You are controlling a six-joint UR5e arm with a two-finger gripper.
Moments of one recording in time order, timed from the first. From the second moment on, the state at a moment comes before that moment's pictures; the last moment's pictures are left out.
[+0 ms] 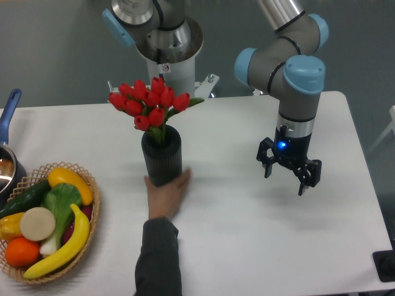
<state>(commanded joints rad) 2.76 -1.93 -1.79 -0.67 1.33 1.43</state>
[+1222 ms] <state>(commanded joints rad) 2.85 -1.75 -2.11 -0.66 0.55 1.42</state>
